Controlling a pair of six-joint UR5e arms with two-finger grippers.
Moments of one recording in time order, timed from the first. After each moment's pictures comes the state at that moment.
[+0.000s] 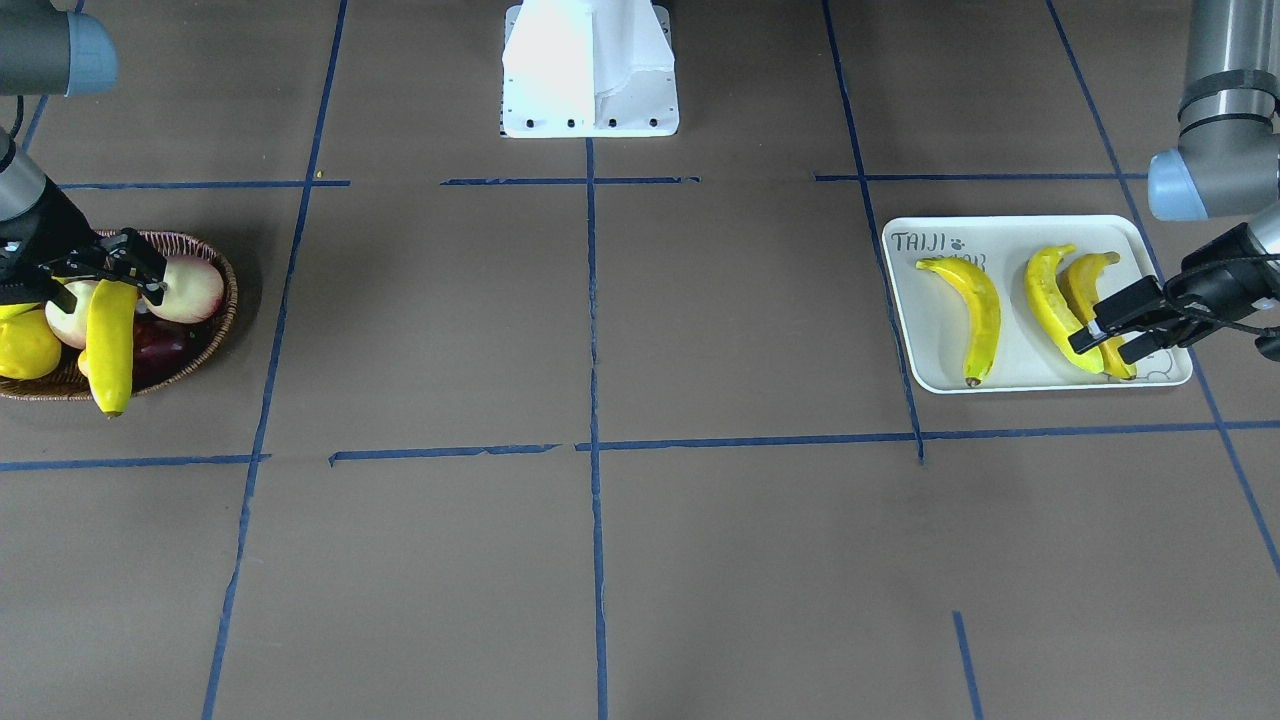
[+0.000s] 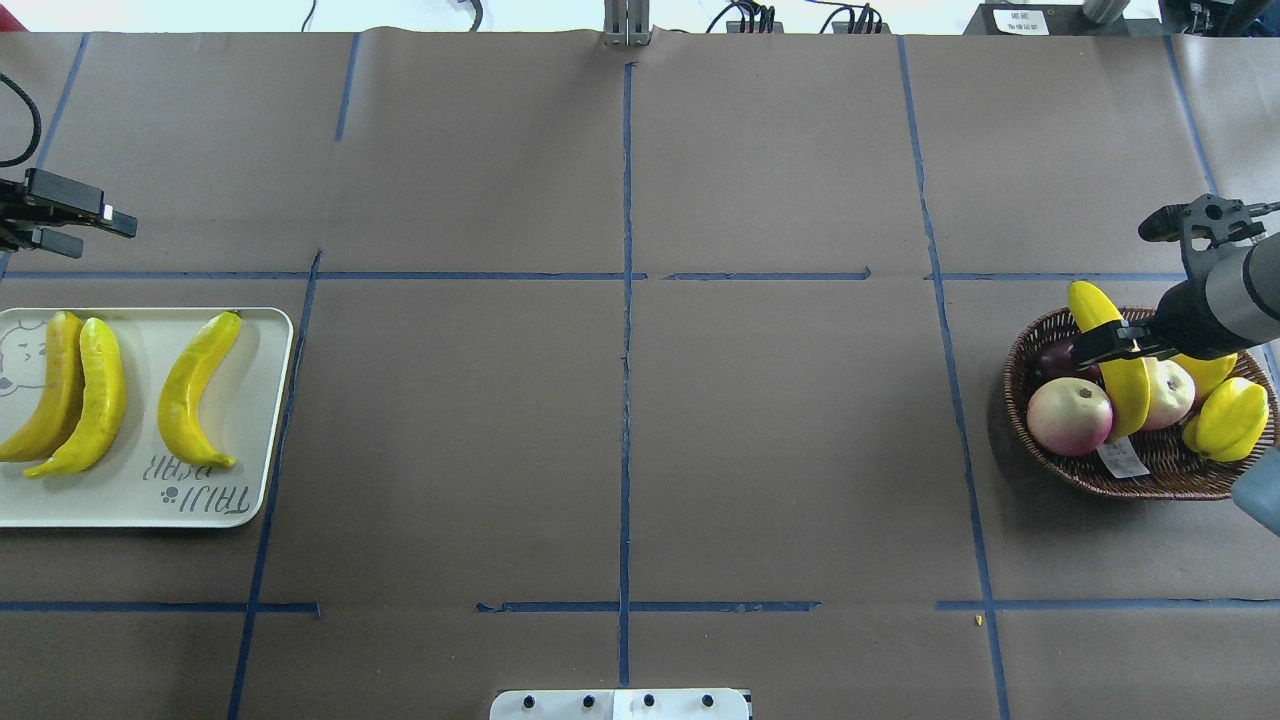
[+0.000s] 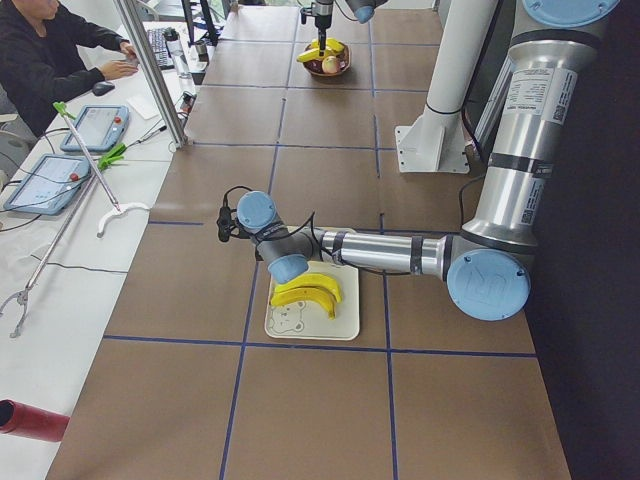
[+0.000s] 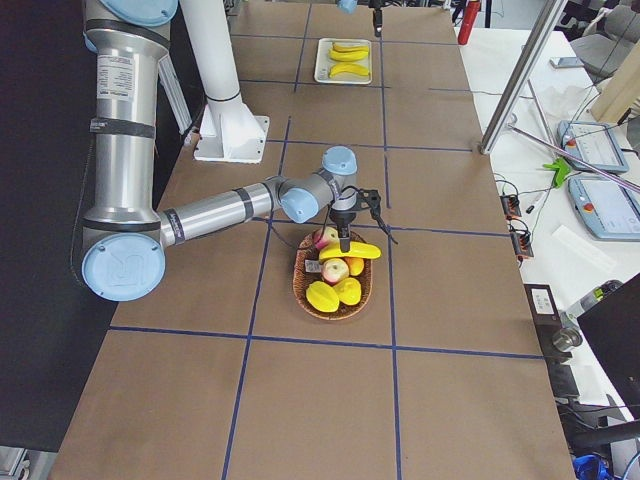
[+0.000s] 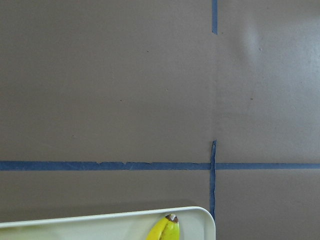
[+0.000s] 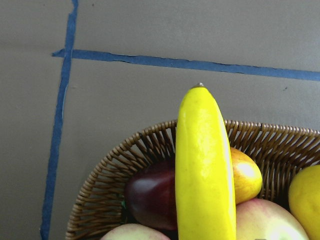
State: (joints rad) left arm -1.22 -1.74 -1.40 -2.52 -2.53 -1.01; right arm 0.94 -1.65 1.91 -1.25 2.08 0.74
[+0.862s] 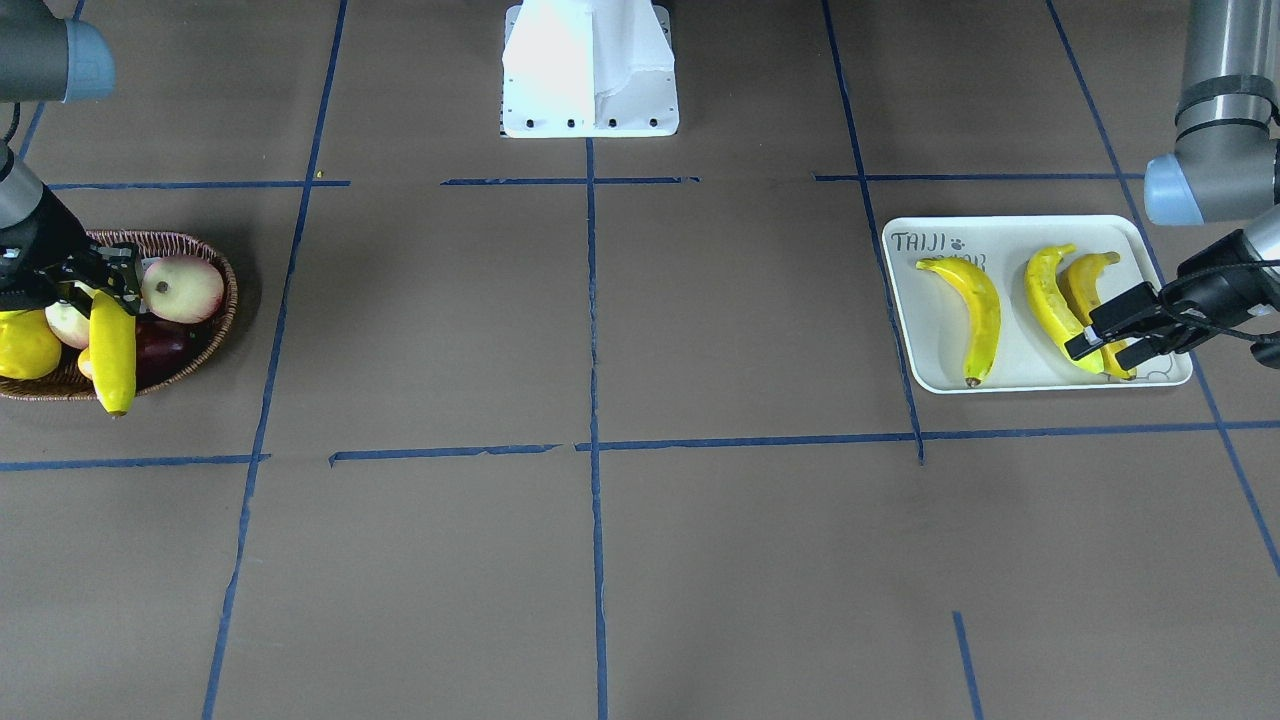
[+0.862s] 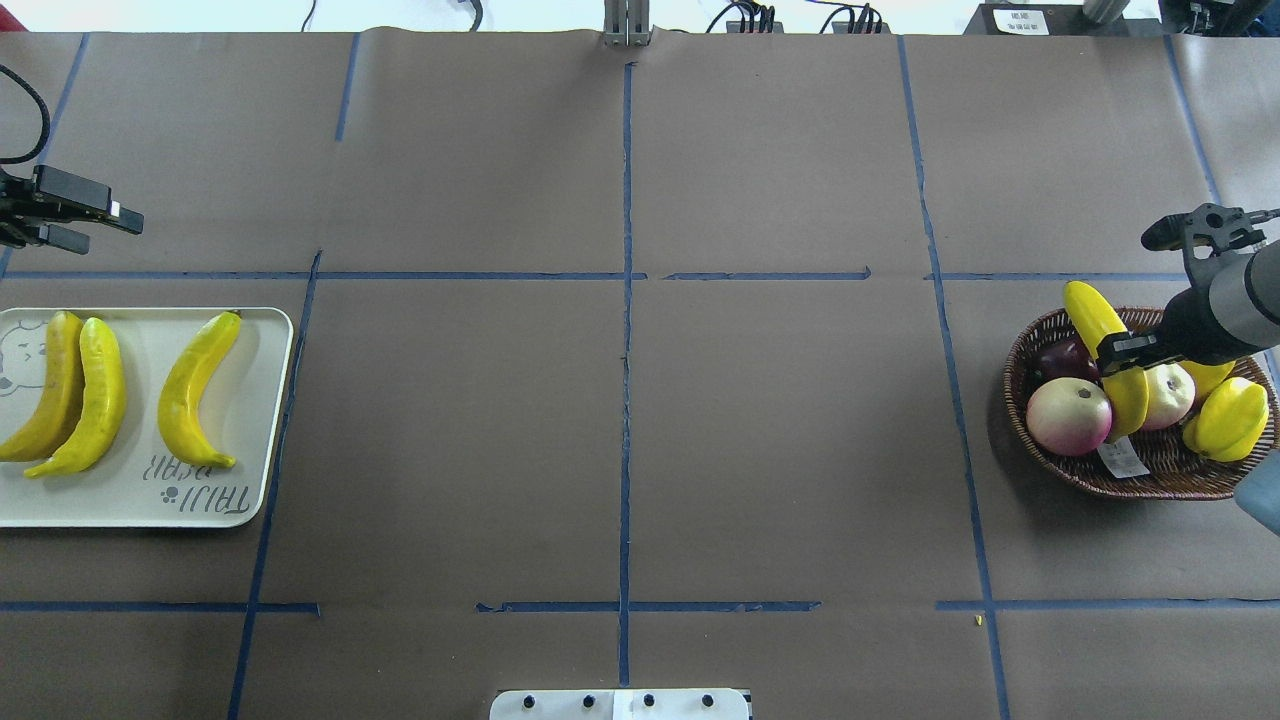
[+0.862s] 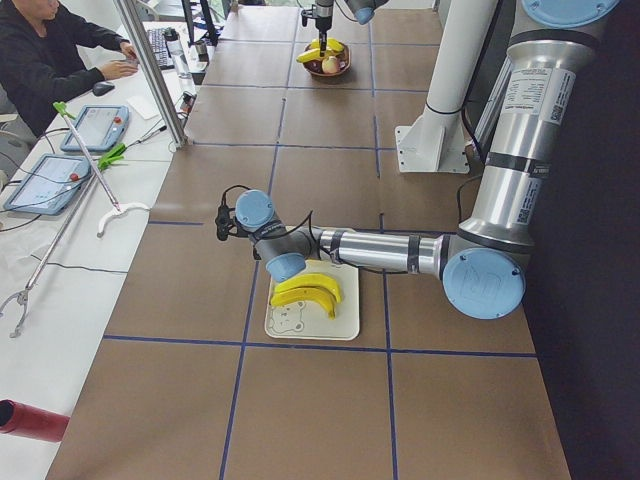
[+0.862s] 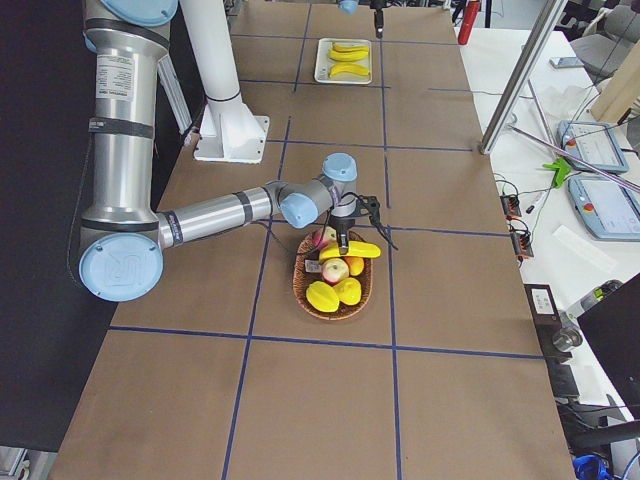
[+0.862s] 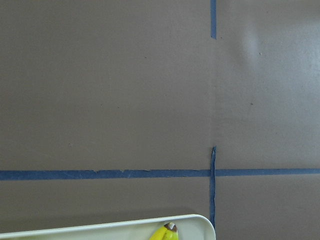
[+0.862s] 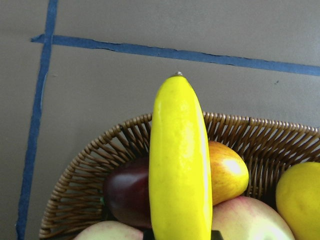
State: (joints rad) left arm -1.21 -1.75 -1.39 -2.52 -2.52 -1.01; right arm 0.94 -1.66 1.89 -1.25 2.08 0.70
